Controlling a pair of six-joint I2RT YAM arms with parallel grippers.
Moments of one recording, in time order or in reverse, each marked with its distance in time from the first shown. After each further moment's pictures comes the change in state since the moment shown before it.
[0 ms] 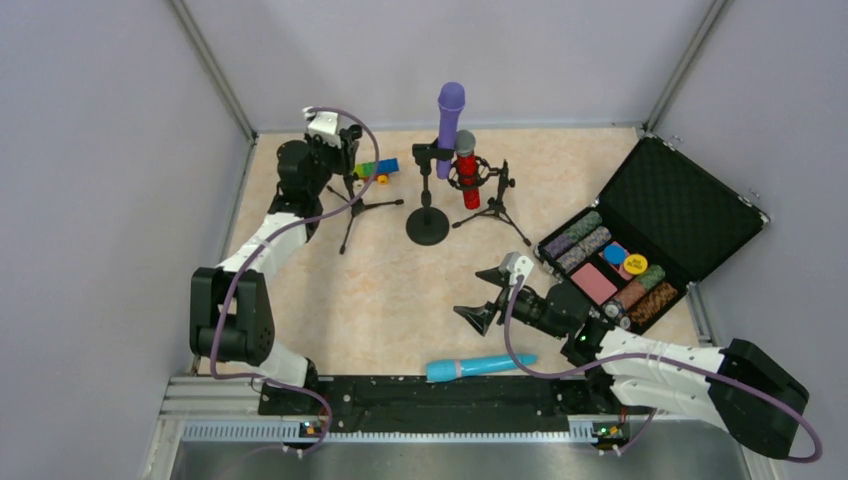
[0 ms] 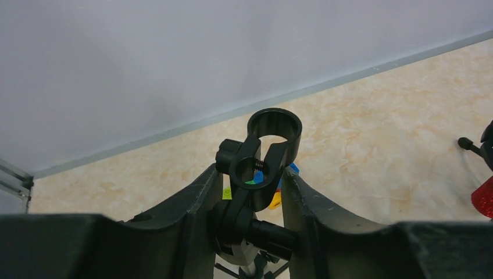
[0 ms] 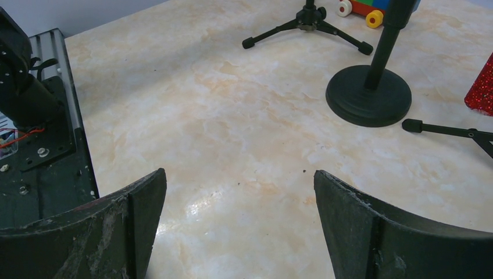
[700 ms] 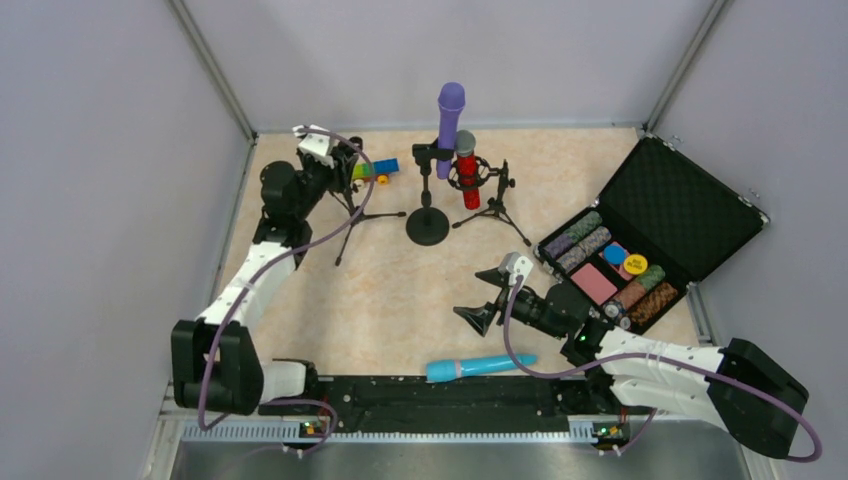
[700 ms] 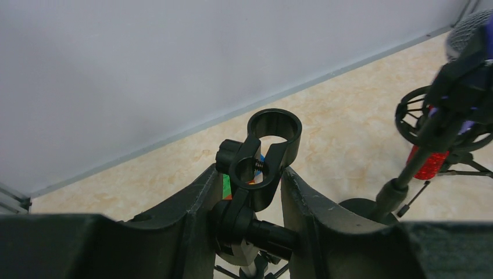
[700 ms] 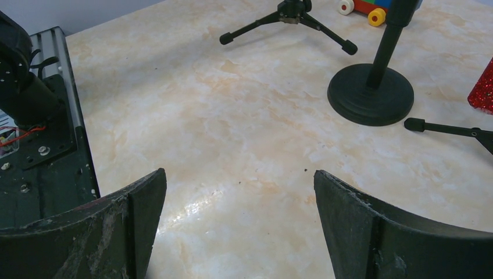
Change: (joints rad) left arm 0.005 -0.214 -0.135 -0.031 0.109 0.014; right arm 0.000 0.006 0.000 0.000 -0.003 0.000
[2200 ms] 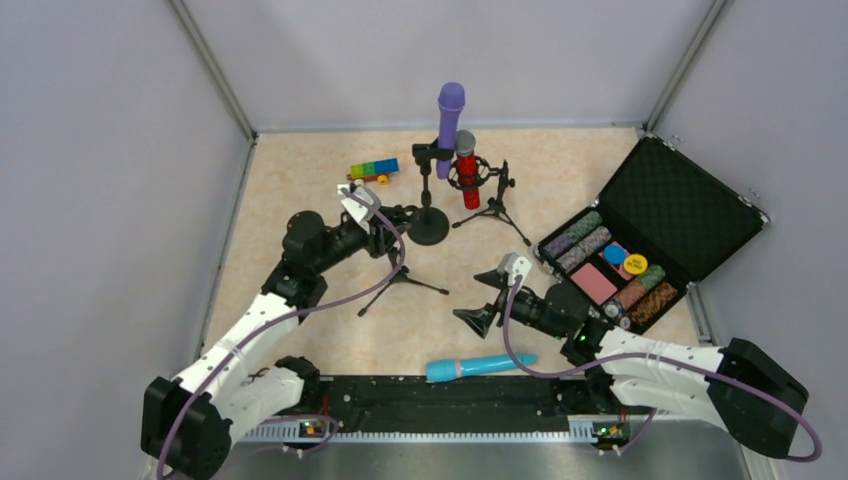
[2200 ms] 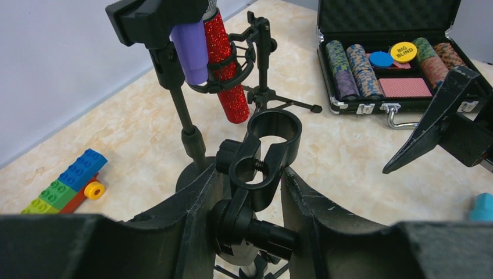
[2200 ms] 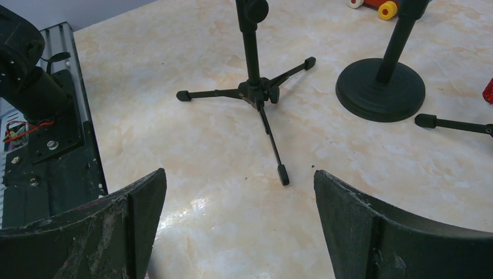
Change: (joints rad) left arm -0.296 -0.367 -0.257 -0.151 0.177 -0.032; right arm 0.000 0.000 0.000 -0.015 -0.023 0.011
